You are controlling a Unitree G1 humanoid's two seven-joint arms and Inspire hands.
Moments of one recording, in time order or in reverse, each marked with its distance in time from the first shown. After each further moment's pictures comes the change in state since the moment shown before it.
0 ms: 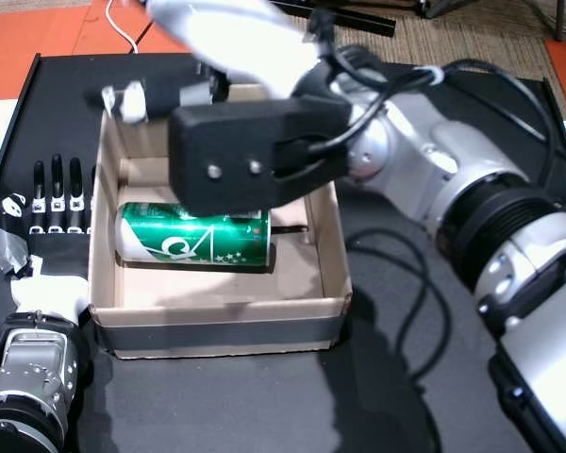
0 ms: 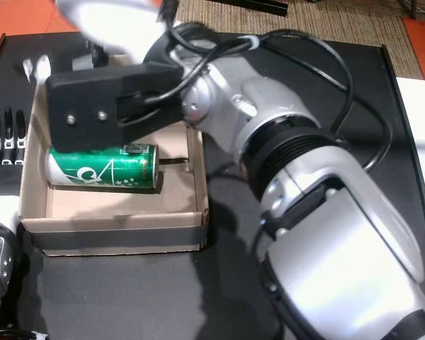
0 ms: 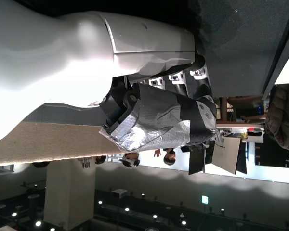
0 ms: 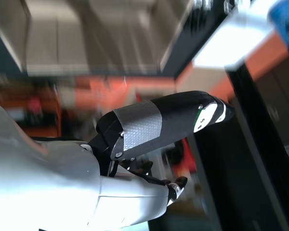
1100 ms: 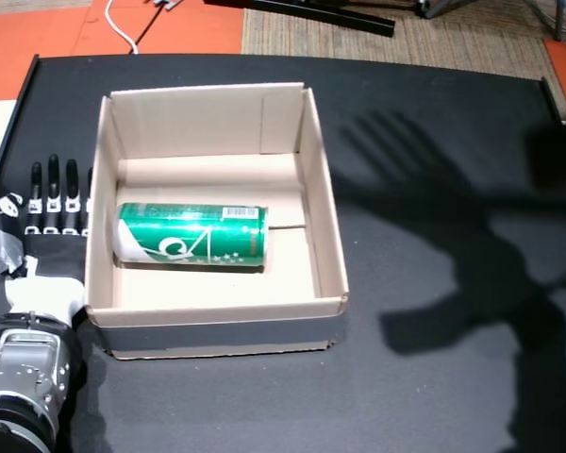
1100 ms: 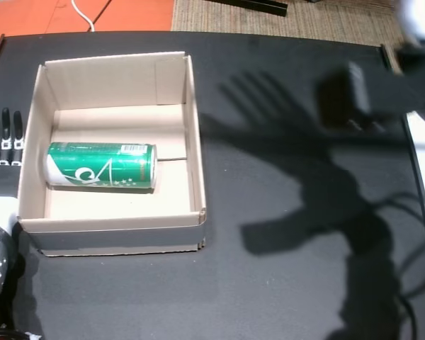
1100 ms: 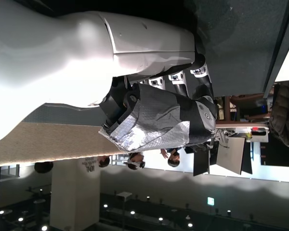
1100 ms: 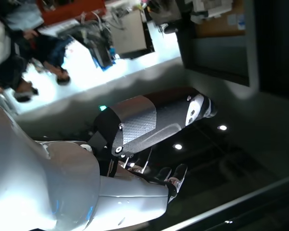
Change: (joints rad) left arm 0.015 0.023 -0.025 0.002 0.001 0.009 -0.014; right arm 0.409 -0.625 -0.216 -0.414 0.071 -0.268 -0.497
